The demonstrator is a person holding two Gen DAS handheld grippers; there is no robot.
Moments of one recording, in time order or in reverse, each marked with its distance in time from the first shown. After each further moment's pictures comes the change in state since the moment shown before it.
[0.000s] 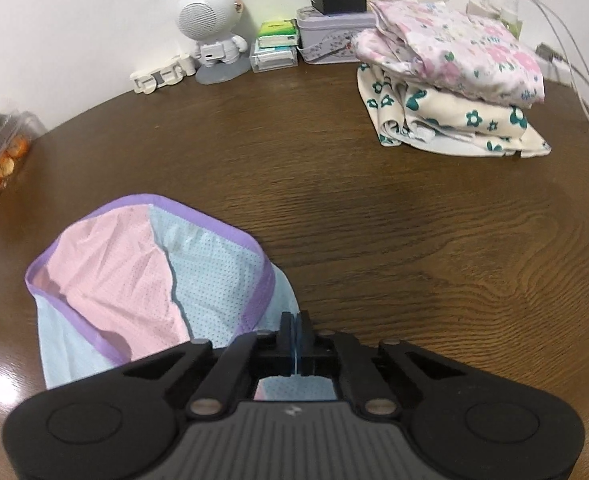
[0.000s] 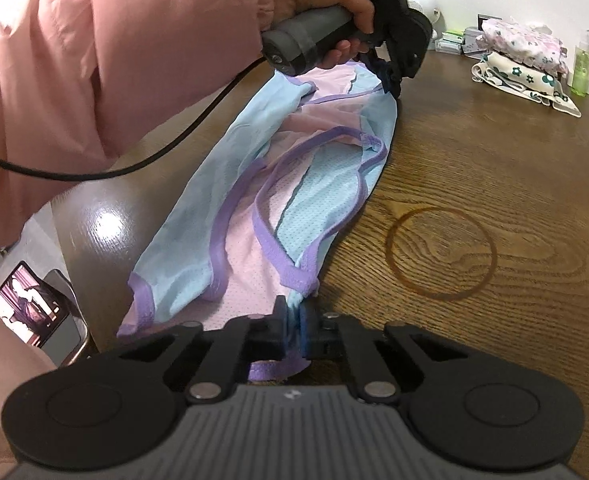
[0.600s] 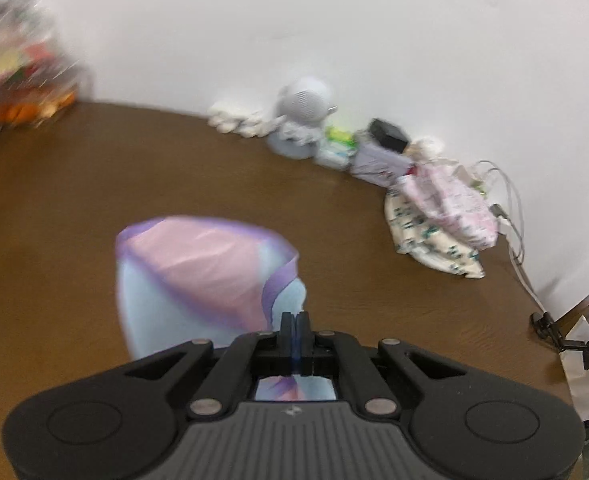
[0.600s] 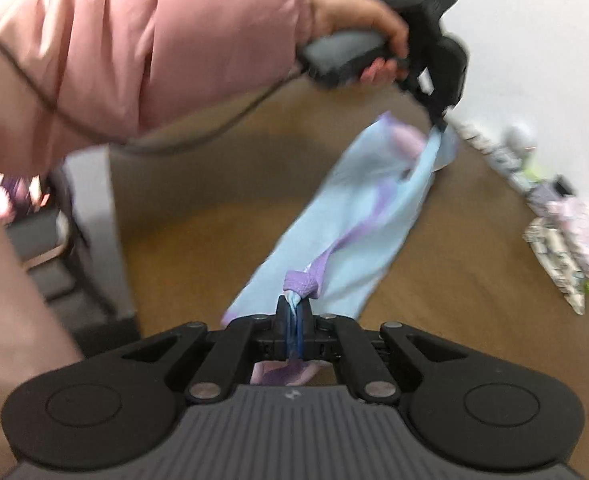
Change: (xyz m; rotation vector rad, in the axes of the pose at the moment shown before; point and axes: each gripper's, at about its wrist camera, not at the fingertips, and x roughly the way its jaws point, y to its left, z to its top) left arm -0.068 0.190 -0.075 -0.310 -0.212 -0.339; right arm 0.006 0.134 0.034 -0.545 0.112 -0.107
